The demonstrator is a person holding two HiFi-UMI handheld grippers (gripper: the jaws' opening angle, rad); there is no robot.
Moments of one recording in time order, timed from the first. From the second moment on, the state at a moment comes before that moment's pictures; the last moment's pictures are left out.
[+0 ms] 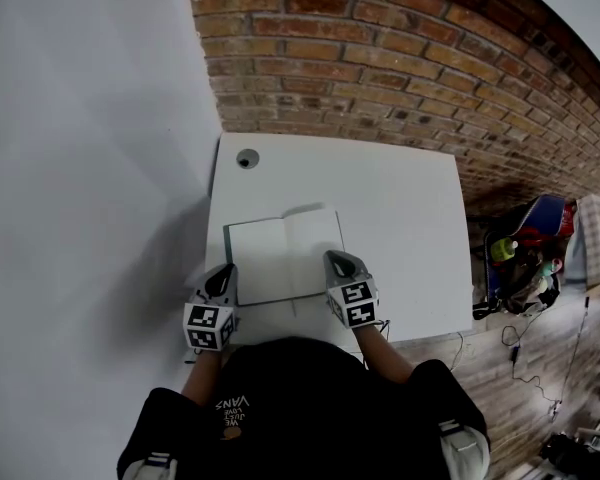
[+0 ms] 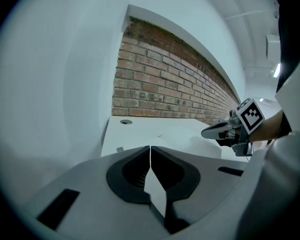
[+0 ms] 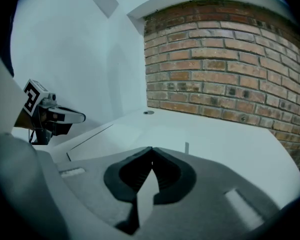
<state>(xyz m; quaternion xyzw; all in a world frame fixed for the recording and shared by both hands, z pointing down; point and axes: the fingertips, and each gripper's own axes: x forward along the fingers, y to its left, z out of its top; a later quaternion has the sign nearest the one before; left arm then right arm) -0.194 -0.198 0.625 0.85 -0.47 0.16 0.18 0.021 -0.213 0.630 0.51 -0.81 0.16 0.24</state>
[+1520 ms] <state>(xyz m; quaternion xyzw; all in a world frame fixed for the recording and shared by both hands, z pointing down) -0.211 -0.189 0.692 0.75 -0.48 0.21 0.39 0.040 -0.205 0.694 0.50 -0.78 0.19 0.31</state>
